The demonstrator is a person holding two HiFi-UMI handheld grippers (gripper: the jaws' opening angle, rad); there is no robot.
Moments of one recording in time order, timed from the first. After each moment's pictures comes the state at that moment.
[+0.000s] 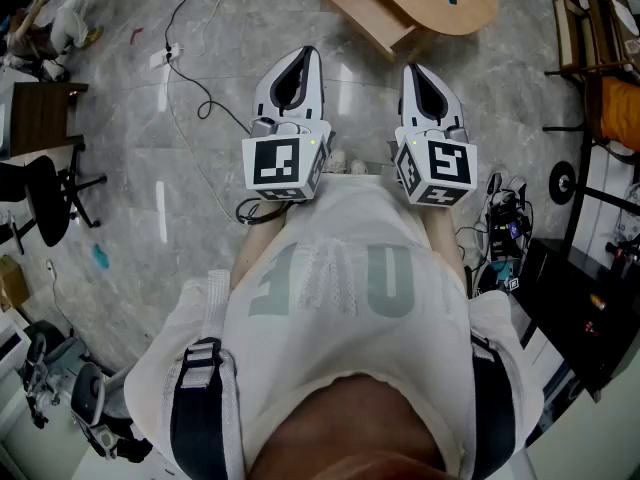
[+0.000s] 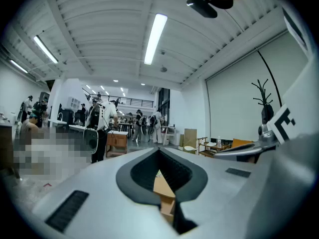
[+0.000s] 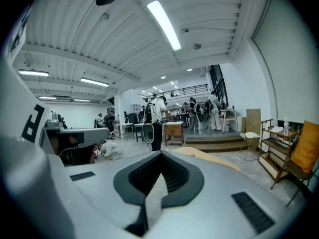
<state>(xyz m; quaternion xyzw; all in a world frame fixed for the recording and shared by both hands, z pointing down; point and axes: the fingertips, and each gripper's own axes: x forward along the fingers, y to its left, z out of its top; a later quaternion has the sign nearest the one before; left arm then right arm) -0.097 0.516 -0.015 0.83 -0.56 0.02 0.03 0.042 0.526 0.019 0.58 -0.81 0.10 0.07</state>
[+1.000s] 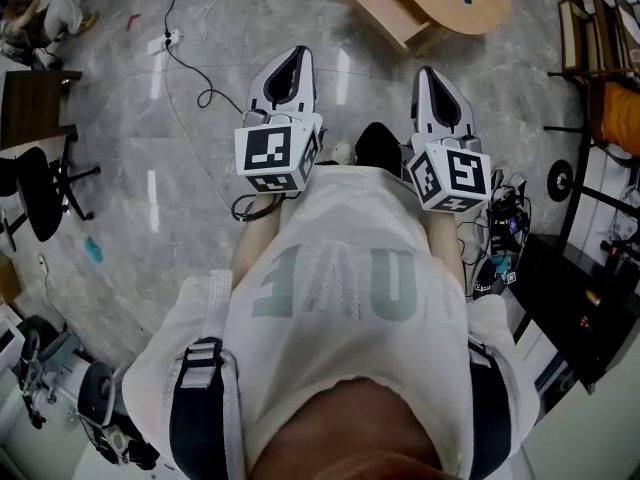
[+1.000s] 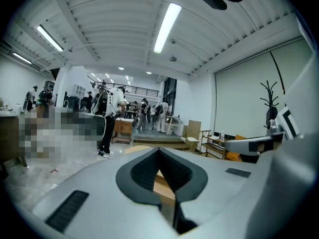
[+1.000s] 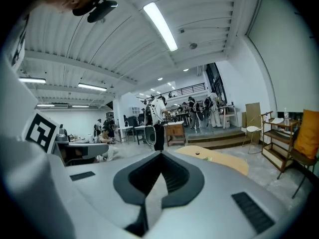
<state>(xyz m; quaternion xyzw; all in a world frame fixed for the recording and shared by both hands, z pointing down) -0.177 0.500 0.024 0.82 -0.56 0.06 0.10 -0.006 0.523 0.024 0.58 -0.80 0.12 0.04</state>
